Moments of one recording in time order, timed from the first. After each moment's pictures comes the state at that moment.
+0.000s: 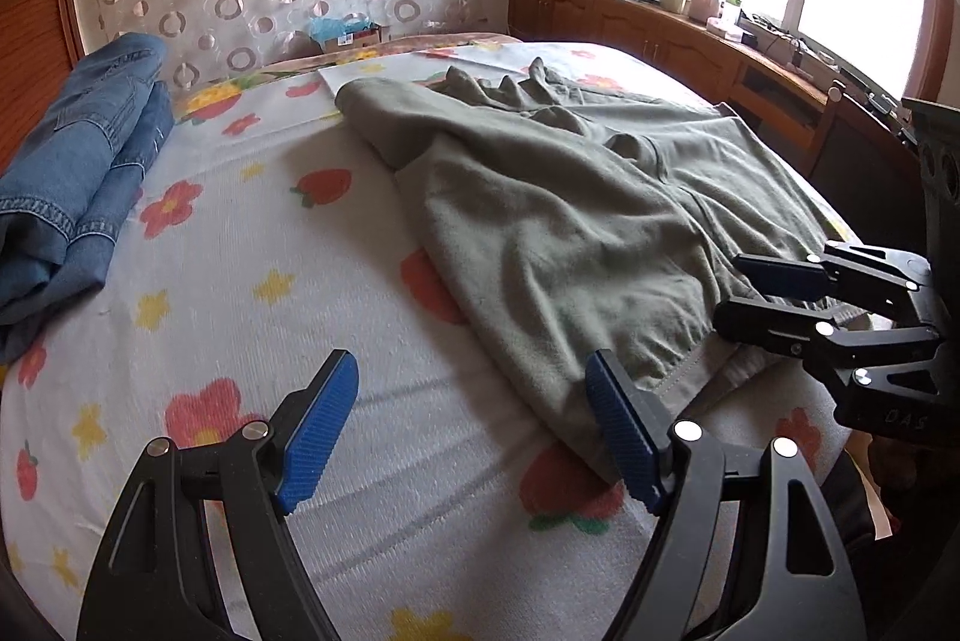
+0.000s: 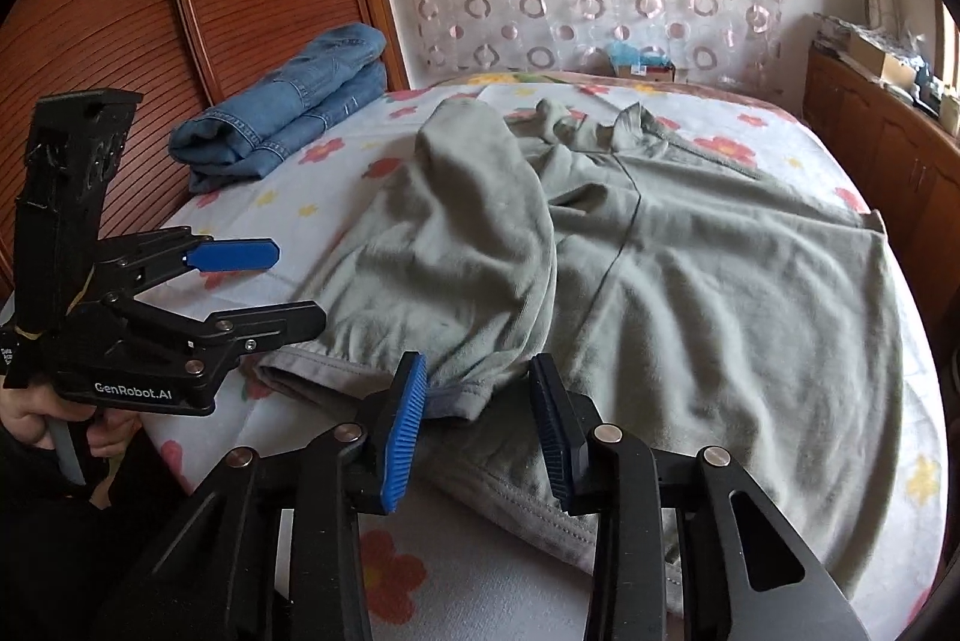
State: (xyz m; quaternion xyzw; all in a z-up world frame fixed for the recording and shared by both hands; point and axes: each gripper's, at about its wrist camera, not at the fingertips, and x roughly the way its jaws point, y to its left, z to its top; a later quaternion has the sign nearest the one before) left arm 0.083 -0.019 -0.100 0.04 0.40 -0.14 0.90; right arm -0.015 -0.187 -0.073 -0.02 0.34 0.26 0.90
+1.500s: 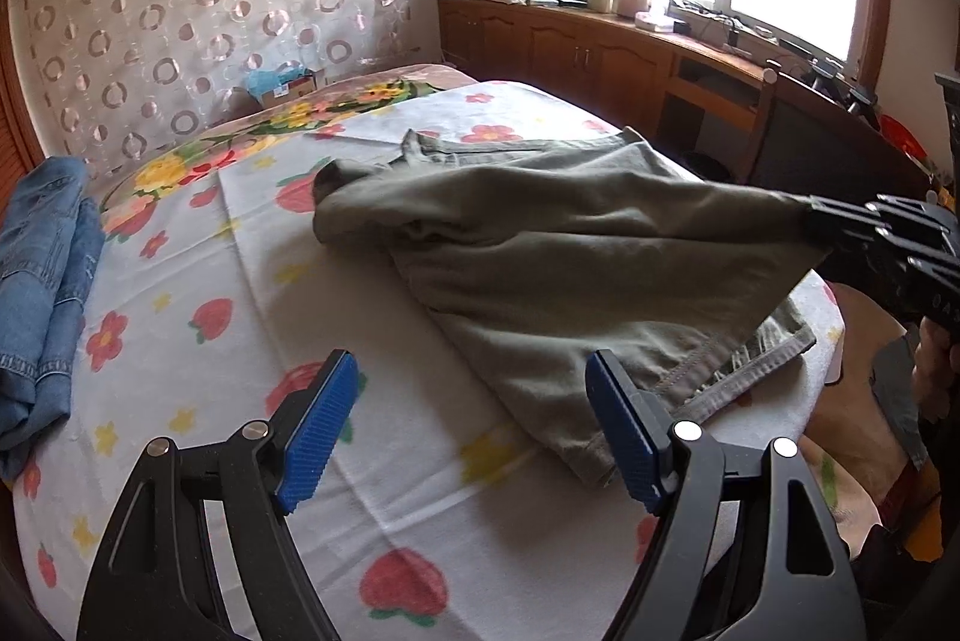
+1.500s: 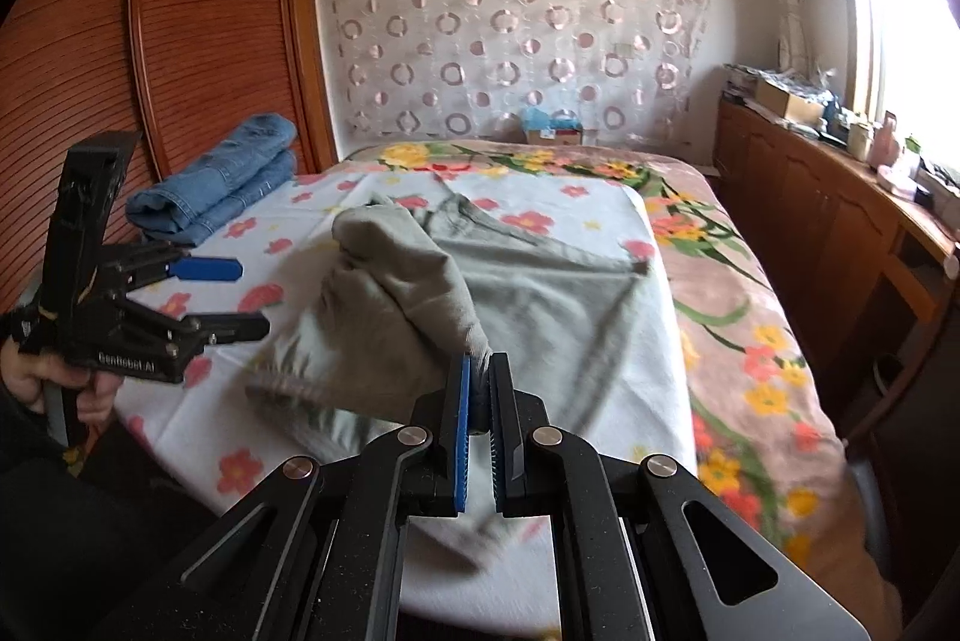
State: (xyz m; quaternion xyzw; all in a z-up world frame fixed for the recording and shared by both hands) left arm 0.098 -0.090 -0.063 0.09 0.37 -0.20 0.90; right arm -0.086 -0.248 -0.041 -0.03 0.27 0.18 0.95
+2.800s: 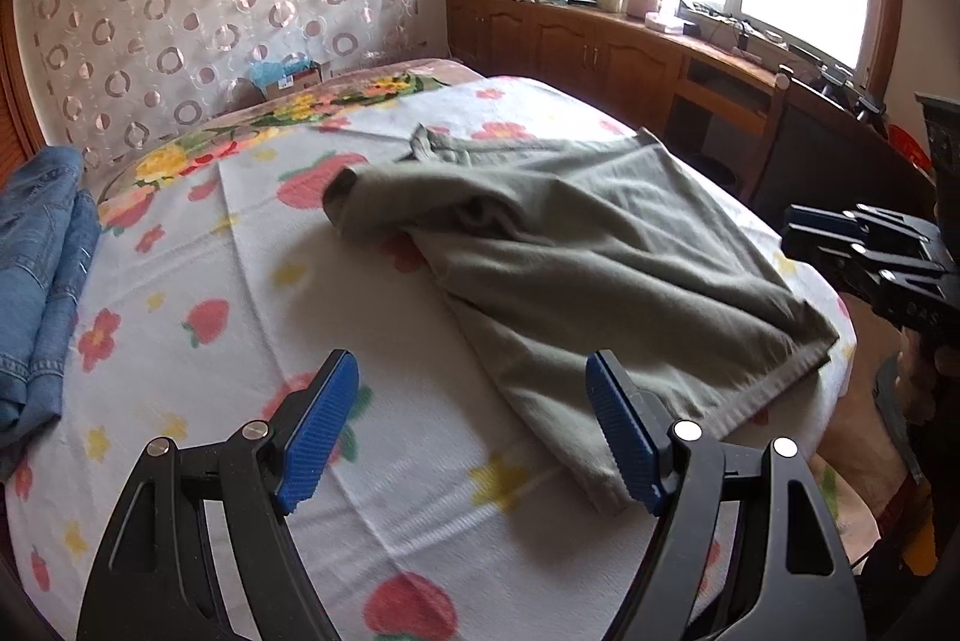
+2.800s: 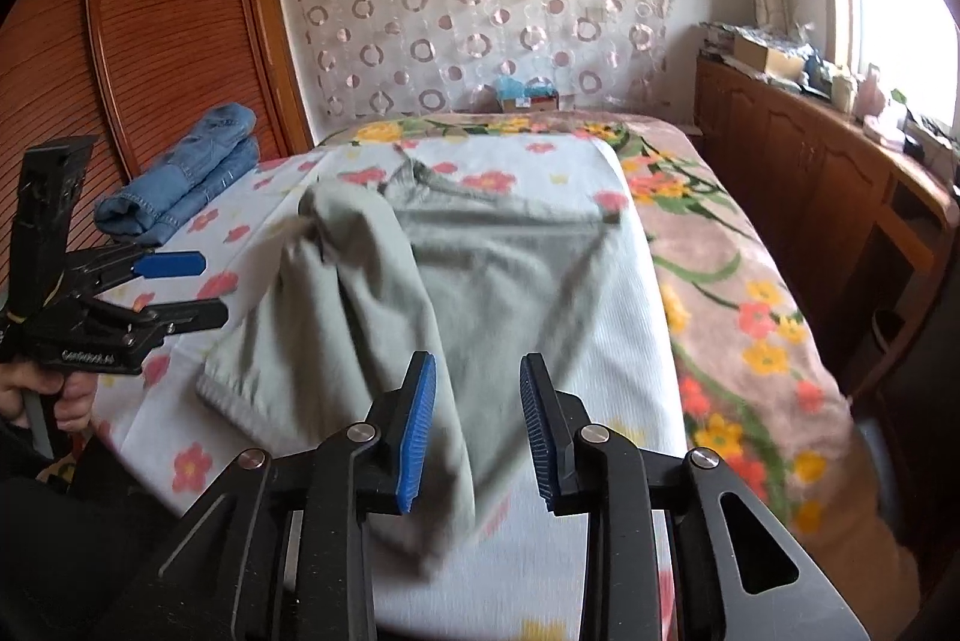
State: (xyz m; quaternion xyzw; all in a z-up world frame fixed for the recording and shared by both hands) left arm 0.111 -0.085 -0.063 0.08 0.38 -0.19 0.90; right arm -0.058 -0.249 -0.028 -0.01 0.30 0.16 0.94
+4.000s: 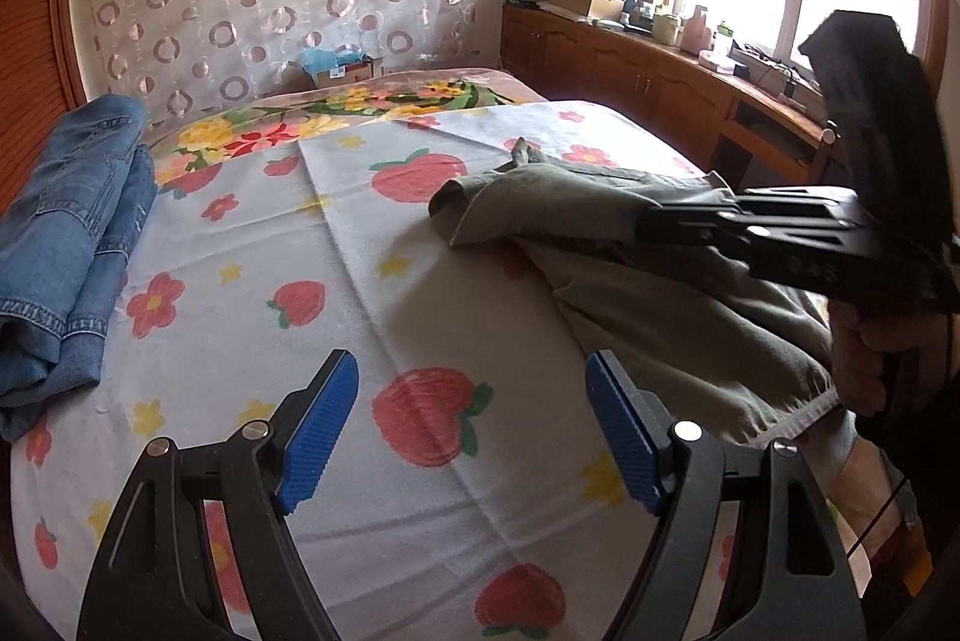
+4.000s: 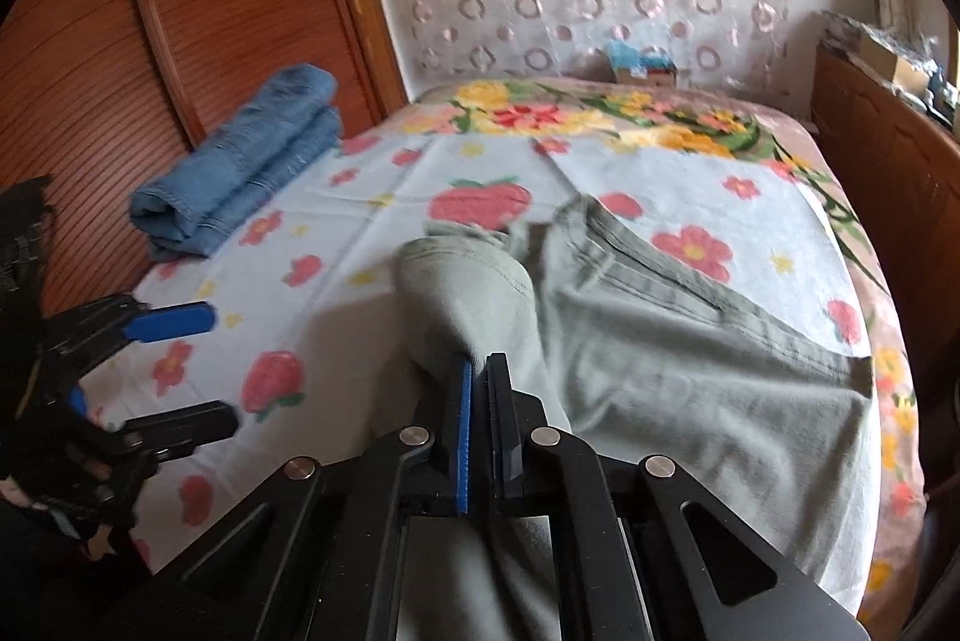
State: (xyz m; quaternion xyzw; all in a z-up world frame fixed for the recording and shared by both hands) left arm 0.120 -0.030 -0.062 0.03 0.37 -0.15 0.92; right arm 0.070 -0.173 -0.015 -0.02 0.34 0.28 0.90
